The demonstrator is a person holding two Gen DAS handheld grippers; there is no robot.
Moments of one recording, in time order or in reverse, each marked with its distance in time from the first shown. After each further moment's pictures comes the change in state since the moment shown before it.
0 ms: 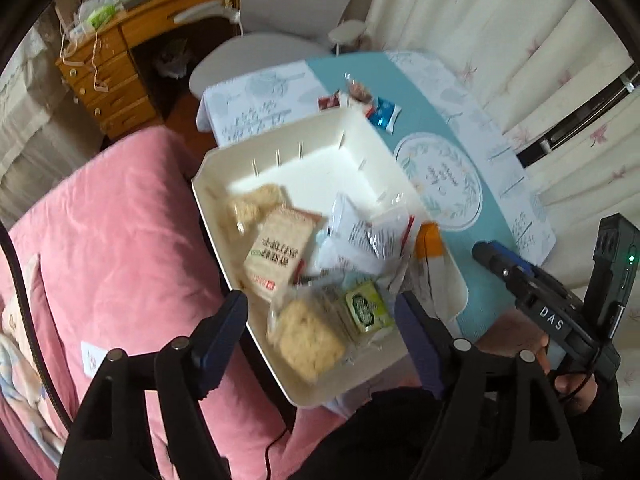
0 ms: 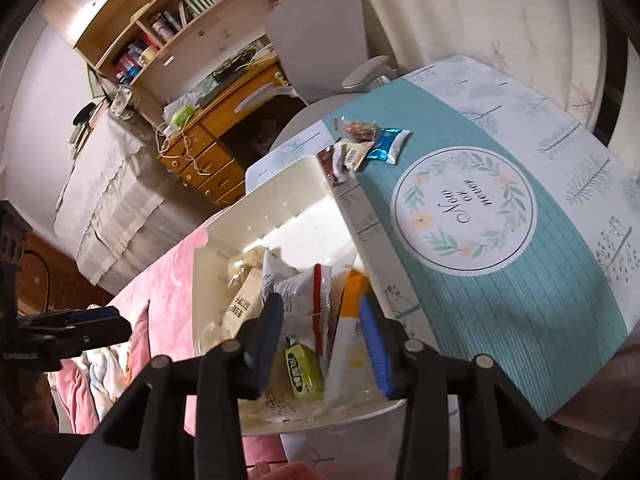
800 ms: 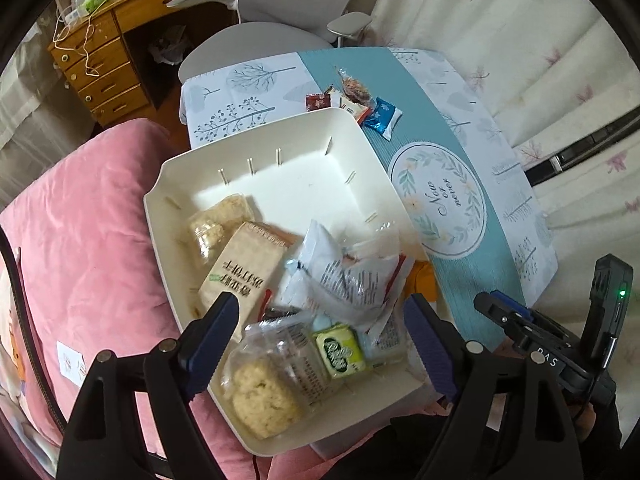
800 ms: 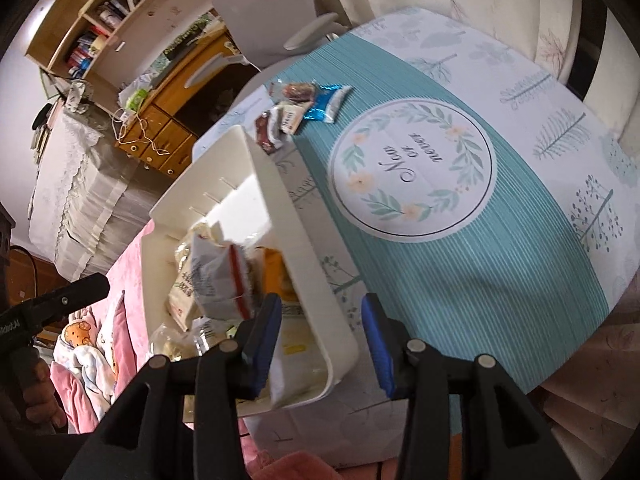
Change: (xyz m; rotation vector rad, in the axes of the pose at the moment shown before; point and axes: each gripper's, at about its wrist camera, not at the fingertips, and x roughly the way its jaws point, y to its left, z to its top) left arm 0.061 -0.027 0.041 -0.073 0.045 -0.021; right arm 0.024 -0.062 0.012 0.101 0.182 -0.086
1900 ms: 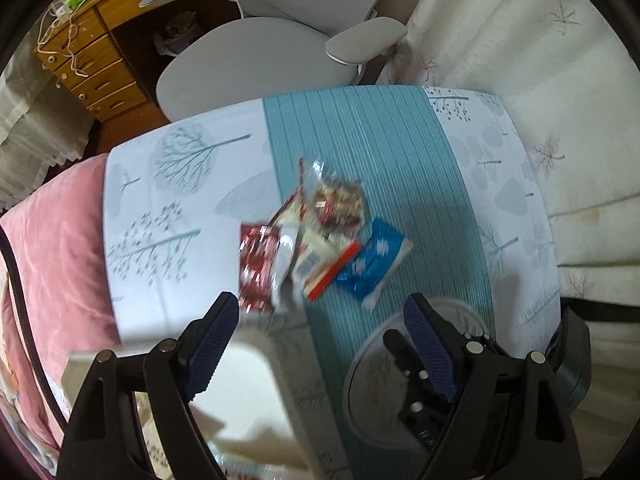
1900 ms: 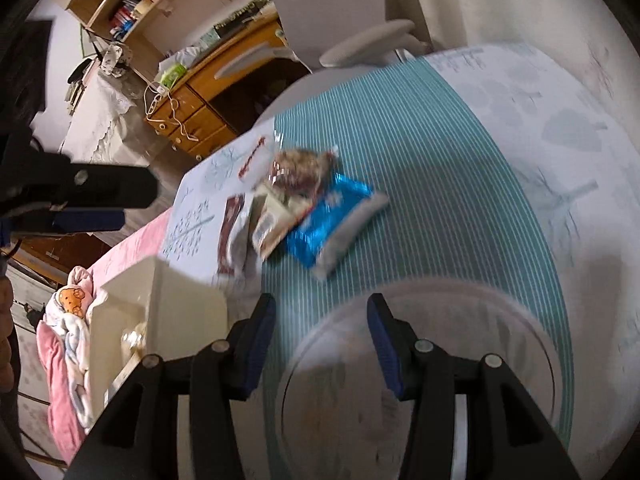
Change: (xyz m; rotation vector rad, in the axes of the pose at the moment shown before) left arm 0.142 -0.071 0.238 -0.134 0.058 0.078; right arm 0.144 -0.017 0.201 -0.300 -0.030 0.127
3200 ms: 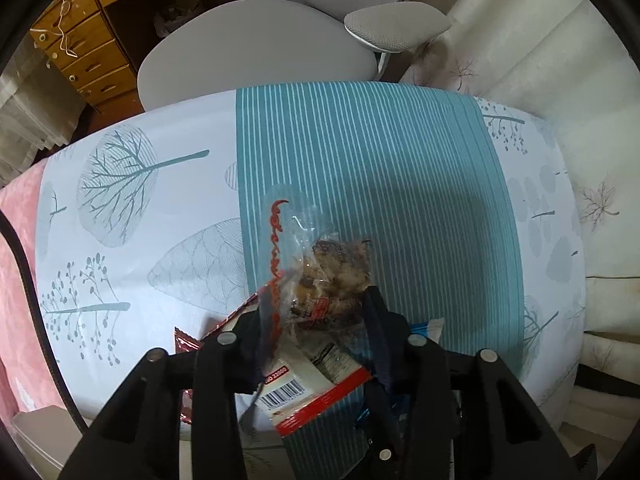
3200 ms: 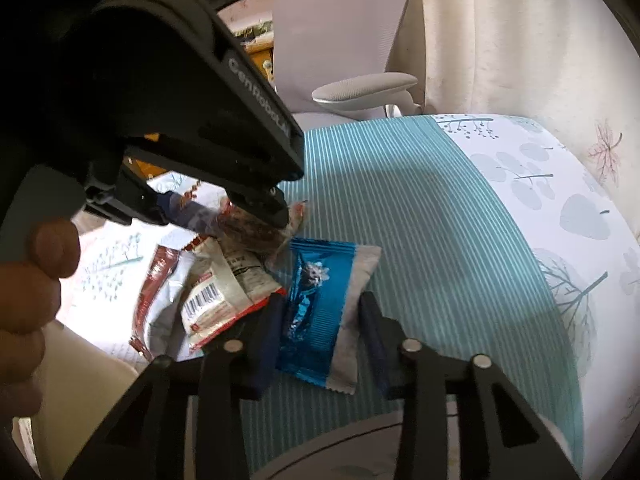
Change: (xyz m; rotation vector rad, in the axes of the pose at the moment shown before) left arm 0.110 0.005 0.064 -0.095 0.011 -0.021; right arm 0.057 0.025 0.013 -0.165 -0.156 -0.253
